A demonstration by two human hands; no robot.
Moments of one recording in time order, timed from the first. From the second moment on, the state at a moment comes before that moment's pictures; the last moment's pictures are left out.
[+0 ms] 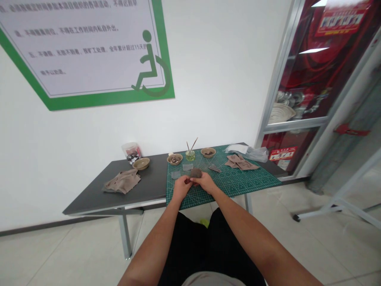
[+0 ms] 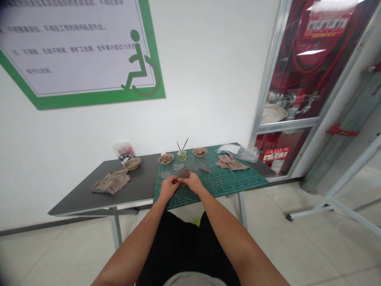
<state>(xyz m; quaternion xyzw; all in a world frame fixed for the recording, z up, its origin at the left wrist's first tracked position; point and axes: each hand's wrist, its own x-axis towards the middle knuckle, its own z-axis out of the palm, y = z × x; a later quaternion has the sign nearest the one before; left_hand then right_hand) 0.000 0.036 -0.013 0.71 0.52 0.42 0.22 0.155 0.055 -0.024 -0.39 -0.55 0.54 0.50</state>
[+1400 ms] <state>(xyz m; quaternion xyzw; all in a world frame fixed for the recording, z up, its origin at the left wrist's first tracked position) 0.000 0.028 -0.010 0.73 0.51 0.40 0.22 0.156 0.052 -0.025 -0.37 -0.55 0.55 0.51</state>
